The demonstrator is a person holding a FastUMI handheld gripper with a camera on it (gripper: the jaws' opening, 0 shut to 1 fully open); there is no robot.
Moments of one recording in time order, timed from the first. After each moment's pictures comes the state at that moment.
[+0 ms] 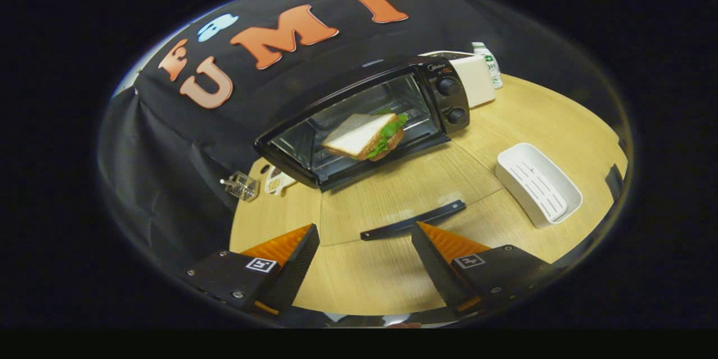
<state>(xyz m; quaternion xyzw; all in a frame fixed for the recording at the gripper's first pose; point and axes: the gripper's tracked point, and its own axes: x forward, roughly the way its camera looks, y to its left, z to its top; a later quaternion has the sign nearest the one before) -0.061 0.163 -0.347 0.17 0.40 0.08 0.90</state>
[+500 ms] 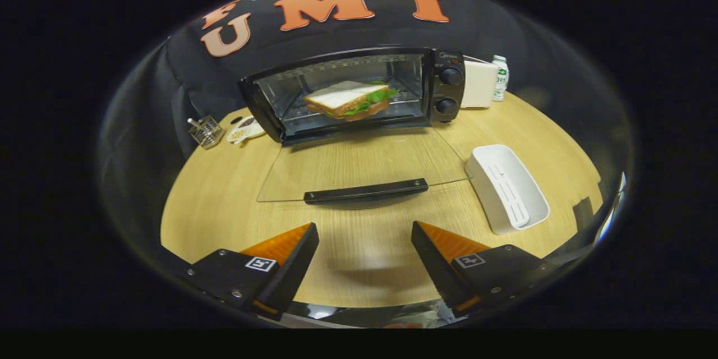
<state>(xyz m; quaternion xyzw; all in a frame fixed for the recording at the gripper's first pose) -0.082 0.123 -0.400 0.00 0.43 0.07 0.90</state>
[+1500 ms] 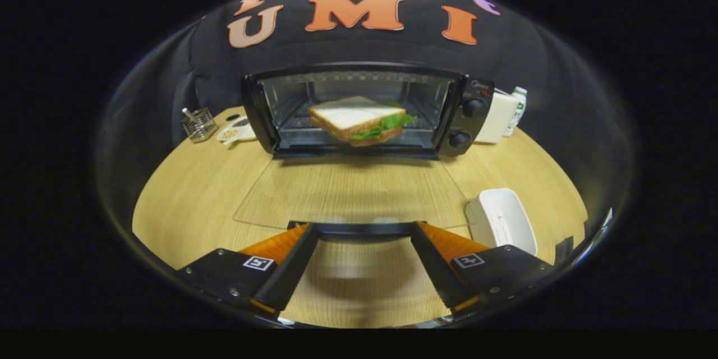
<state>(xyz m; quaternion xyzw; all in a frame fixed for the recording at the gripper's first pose) -0.021 0.125 -0.373 -0.06 0.35 0.08 0.93</state>
